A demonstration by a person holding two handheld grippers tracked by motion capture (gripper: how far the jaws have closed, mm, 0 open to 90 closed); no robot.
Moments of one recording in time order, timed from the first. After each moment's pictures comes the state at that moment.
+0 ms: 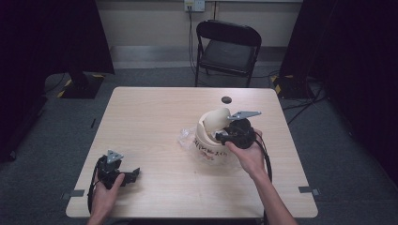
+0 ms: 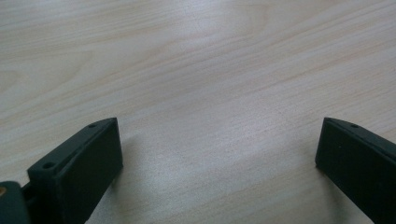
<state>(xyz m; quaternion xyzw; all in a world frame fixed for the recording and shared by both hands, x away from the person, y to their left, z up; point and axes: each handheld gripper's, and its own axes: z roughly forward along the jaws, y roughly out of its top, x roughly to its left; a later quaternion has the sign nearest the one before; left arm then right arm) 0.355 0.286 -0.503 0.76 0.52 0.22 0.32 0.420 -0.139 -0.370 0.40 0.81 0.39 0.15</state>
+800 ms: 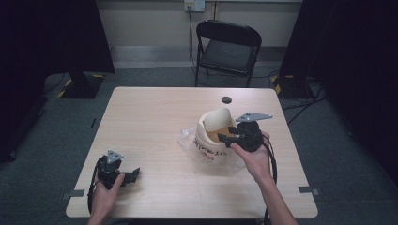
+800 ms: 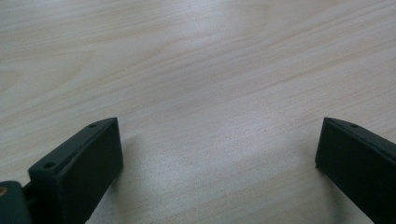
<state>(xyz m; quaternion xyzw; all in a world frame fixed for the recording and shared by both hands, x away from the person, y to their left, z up) 0.355 0.286 -0.503 0.76 0.52 0.22 0.32 0.404 -0.155 -0.361 0.40 0.79 0.44 0.16</state>
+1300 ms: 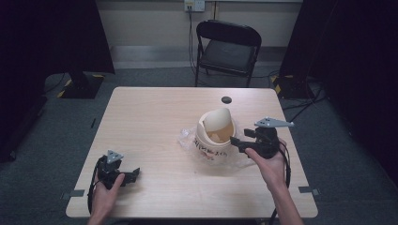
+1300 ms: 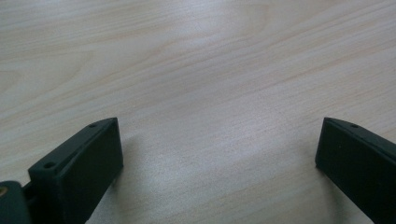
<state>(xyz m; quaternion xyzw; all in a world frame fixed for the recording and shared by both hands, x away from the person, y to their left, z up) 0.355 0.286 -0.503 0.76 0.52 0.22 0.32 0.383 -0.195 -0.360 0.44 0.76 0.46 0.16</state>
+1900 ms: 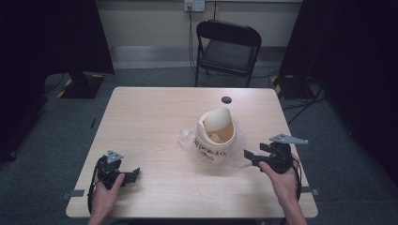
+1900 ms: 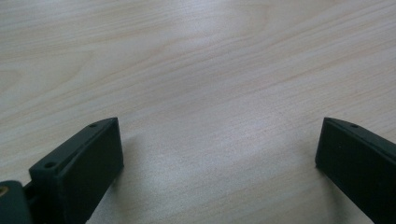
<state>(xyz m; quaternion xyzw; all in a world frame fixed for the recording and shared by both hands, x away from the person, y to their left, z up) 0.355 0.286 -0.503 0.76 0.52 0.22 0.32 0.362 -0.239 -0.403 0.49 0.74 0.44 0.16</state>
